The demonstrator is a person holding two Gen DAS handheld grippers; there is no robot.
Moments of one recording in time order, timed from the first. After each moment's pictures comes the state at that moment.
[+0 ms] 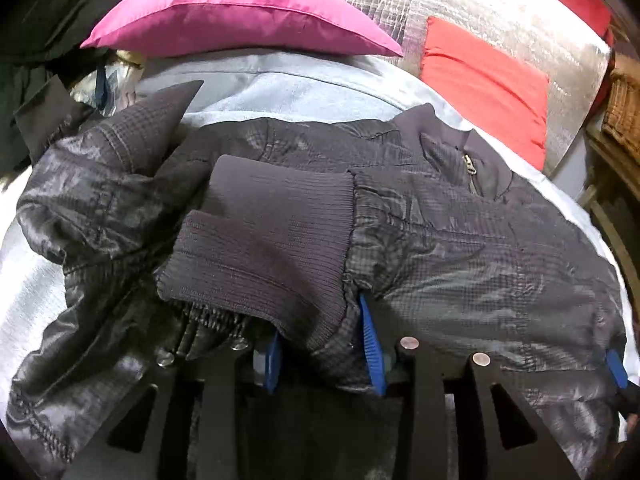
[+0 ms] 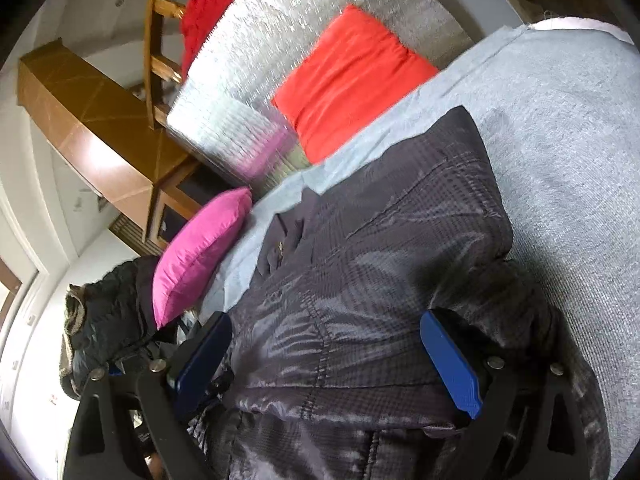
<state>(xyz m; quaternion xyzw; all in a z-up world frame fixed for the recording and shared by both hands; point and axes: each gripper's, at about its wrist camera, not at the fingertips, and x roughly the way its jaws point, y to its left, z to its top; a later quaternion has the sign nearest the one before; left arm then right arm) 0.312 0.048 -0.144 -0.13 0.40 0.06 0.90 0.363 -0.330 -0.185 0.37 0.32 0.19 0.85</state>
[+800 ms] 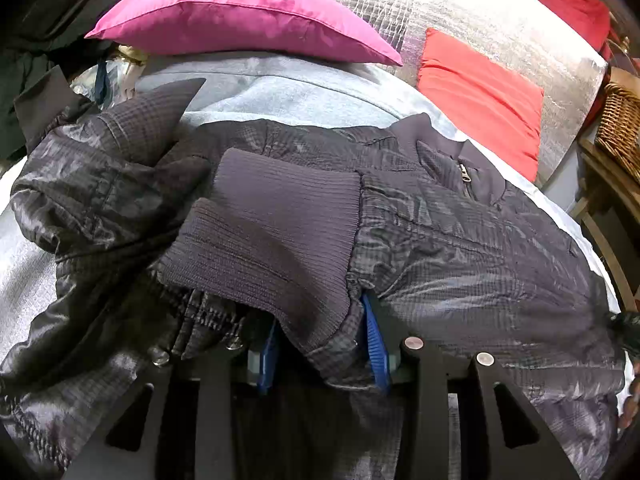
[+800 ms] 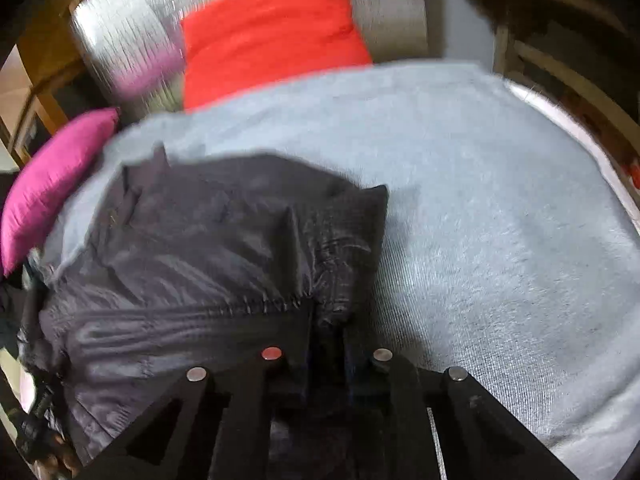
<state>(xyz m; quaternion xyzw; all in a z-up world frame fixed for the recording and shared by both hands) 0.309 0.050 -0.142 -0.14 0.38 0.05 0.91 0.444 -0.351 -0.178 0.17 0.44 0.00 0.88</state>
